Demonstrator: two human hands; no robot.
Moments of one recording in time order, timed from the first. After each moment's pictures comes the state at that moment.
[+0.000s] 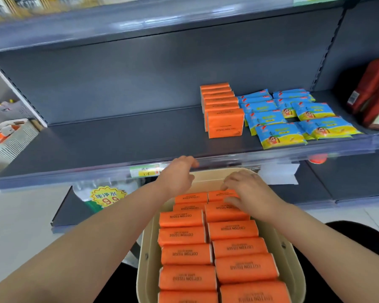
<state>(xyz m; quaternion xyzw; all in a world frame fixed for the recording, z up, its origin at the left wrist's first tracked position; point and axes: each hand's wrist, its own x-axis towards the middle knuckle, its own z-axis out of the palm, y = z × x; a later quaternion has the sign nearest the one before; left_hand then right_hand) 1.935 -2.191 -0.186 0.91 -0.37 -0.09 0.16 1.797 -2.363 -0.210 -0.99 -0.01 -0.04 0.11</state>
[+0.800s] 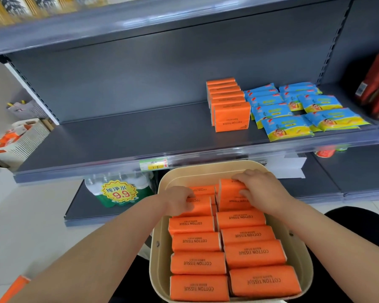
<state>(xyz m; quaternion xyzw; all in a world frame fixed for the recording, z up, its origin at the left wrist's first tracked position) 1.909 -2.145 -0.216 0.89 -0.36 -0.28 0.00 1.786 -2.358 -0.219 -1.00 0.05 -0.01 0.08</state>
